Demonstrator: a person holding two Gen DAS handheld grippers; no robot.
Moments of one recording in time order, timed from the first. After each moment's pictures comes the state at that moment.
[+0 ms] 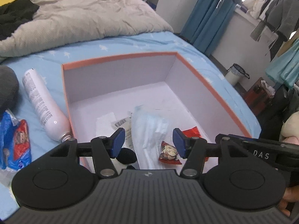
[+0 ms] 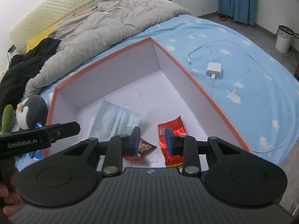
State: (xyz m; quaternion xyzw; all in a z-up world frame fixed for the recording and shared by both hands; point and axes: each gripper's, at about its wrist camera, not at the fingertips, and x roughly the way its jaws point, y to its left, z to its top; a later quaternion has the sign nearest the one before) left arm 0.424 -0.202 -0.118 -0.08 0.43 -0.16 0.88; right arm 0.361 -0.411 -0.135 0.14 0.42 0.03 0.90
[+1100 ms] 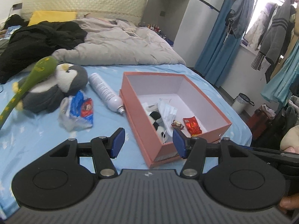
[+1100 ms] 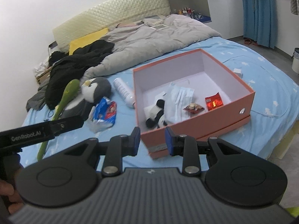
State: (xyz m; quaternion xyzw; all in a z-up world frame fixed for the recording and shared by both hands) left arm 0.137 -0.096 -0.022 -0.11 0.34 -0.08 0.93; right arm 0.149 -0.324 -0.060 0.12 0.34 0.12 0.92
